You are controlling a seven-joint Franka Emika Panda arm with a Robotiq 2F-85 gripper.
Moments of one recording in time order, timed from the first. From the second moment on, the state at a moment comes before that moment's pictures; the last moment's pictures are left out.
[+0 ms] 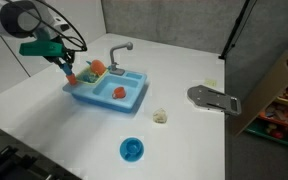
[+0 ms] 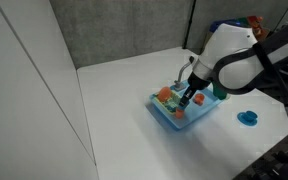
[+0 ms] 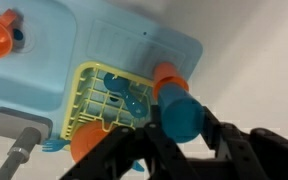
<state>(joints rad) 0.09 0.37 0.19 -2.25 0.04 2.81 -0.21</state>
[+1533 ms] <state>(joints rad) 0.13 0.41 0.15 -2.19 0.01 2.70 -0.11</state>
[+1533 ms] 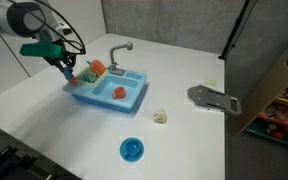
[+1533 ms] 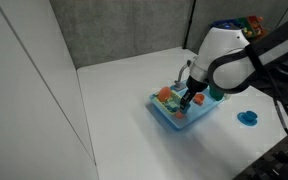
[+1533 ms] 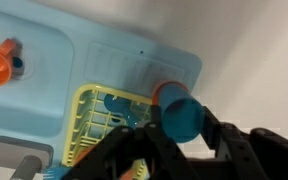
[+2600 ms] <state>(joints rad) 0.14 0.45 0.13 -2.08 0.01 2.58 -0.04</state>
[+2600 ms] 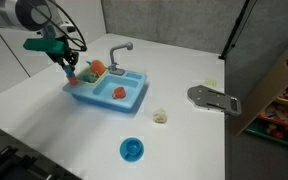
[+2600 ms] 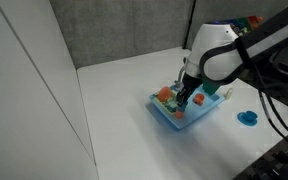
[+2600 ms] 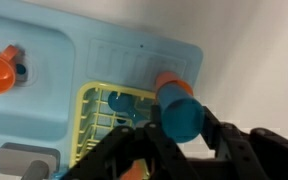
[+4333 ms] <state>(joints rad) 0.14 0.42 0.12 -2.08 0.02 2.58 -0.03</state>
